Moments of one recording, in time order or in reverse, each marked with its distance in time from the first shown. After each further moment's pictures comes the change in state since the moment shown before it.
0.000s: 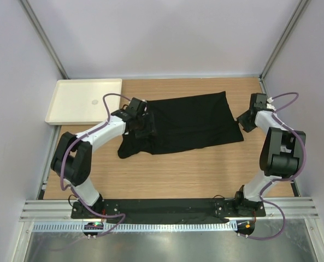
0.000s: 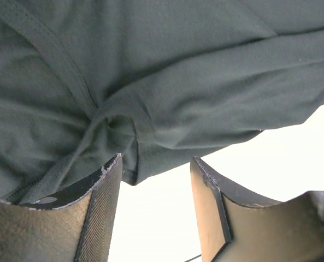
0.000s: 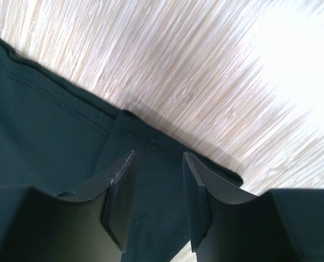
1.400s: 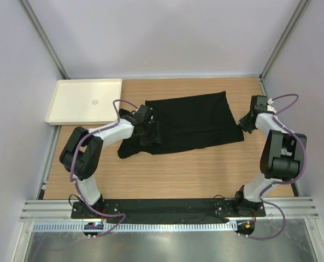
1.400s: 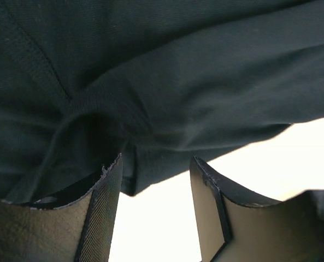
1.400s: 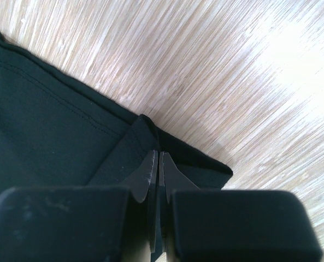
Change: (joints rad) left arm -0.063 0.080 -0.040 0.050 0.006 -0.011; right arm -0.013 -0.031 -0.044 0.016 -0.021 -0.043
